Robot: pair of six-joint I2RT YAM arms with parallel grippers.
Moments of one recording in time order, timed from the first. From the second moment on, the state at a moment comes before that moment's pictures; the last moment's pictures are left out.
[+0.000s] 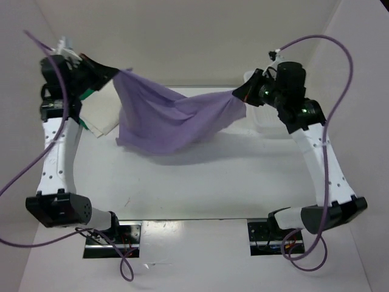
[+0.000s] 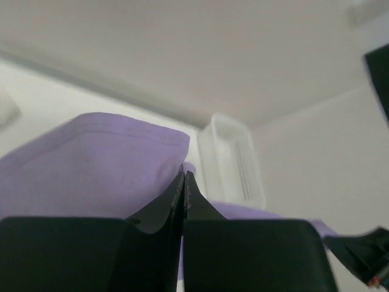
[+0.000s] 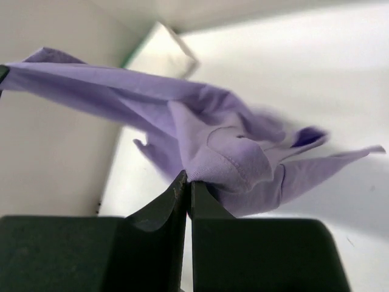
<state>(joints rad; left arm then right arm) 0.13 1.43 1.63 -0.38 0.48 -0.77 0.26 1.36 1.64 -0.65 -0.27 0.56</state>
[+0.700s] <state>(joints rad) 0.18 1.53 1.86 -0.49 0.48 -0.65 0.17 1.20 1.40 -0.64 -0.50 0.51</state>
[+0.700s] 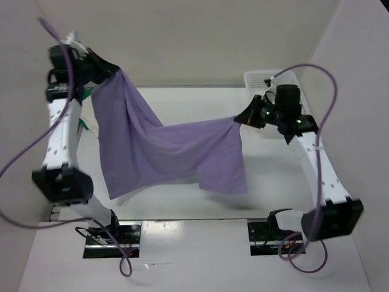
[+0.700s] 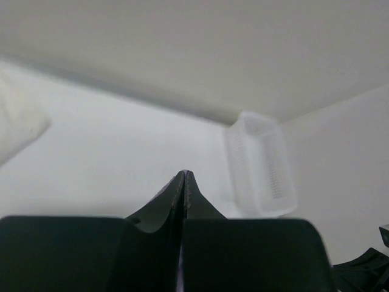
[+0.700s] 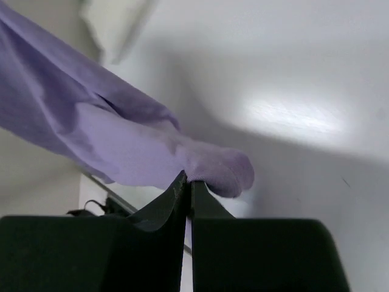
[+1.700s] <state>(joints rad) 0.06 1.60 1.37 -0.47 0.38 -0.55 0.03 1.67 1.36 -0.49 -0.27 0.64</state>
